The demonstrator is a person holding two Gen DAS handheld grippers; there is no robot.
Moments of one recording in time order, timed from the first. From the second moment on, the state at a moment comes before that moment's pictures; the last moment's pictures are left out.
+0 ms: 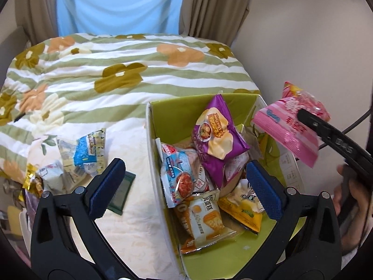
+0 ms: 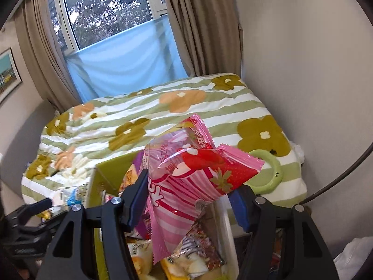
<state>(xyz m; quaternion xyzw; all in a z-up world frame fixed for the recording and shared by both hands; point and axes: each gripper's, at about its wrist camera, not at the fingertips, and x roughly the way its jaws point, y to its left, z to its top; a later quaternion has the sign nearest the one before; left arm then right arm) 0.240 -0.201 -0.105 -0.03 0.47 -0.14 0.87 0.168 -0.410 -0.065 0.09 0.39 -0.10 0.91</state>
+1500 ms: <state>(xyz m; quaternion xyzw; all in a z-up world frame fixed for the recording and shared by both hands) 0.120 -0.089 -0.062 -0.04 0.42 0.00 0.91 0.127 -0.288 -0.041 0.07 0.39 0.09 0.91</state>
